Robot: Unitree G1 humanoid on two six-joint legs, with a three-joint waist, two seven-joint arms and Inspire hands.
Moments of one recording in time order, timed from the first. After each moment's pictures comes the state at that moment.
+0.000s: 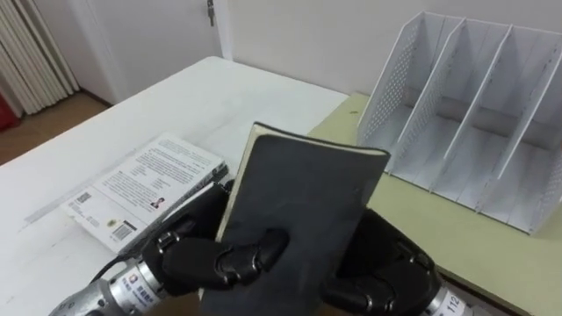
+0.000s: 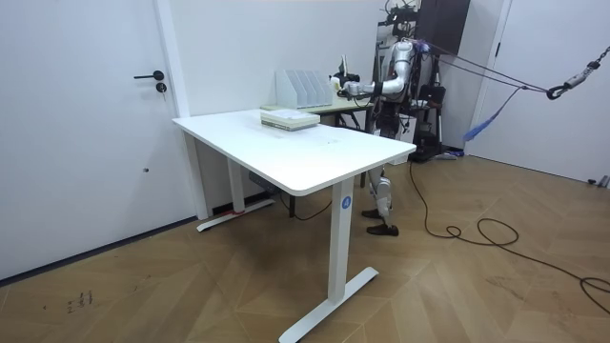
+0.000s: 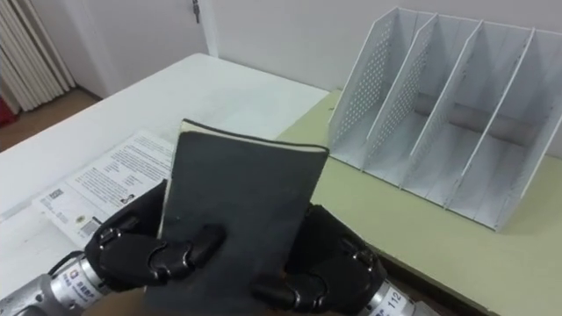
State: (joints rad) left arm 0.02 0.39 -0.04 -0.05 -0.75 0.22 -0.84; right arm 0.06 -0.31 0.11 0.06 0.91 0.22 0.86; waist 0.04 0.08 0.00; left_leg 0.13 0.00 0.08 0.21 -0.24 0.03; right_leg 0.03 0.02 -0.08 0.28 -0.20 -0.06
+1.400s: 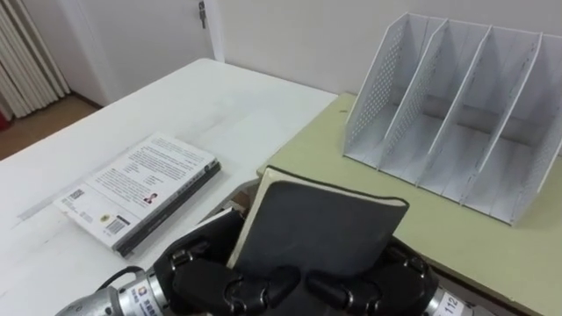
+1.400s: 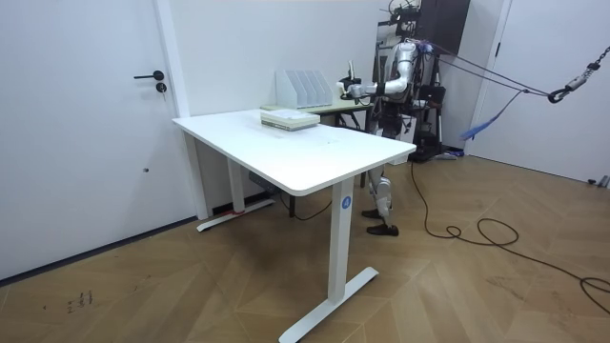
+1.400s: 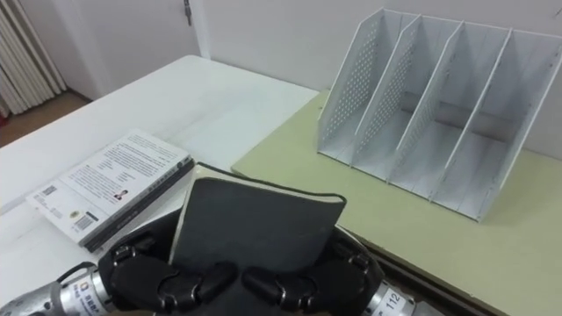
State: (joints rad) left arm 0.02 0.46 -0.10 -0.04 -0.75 0.26 -0.87; right arm 0.07 -0.39 0.16 0.05 0.88 0.20 0.78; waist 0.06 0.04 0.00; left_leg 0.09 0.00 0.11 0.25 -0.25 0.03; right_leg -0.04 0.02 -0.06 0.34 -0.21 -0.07
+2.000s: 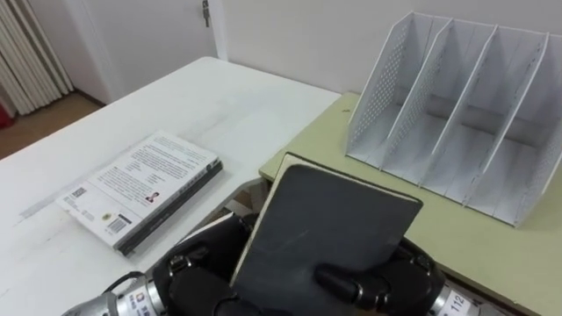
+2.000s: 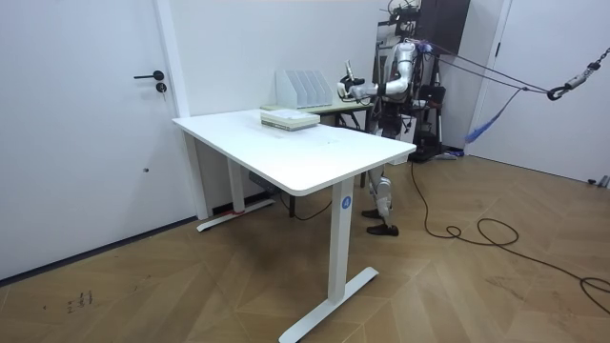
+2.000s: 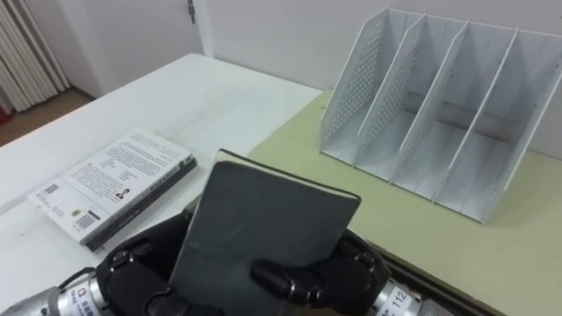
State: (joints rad) left arm 0.06 0.46 -0.11 -0.02 -0.82 0.26 -0.91; right arm 0.07 -0.40 0.14 0.05 0.87 0.20 0.78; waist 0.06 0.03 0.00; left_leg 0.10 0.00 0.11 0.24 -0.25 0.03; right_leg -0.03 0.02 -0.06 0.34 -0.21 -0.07
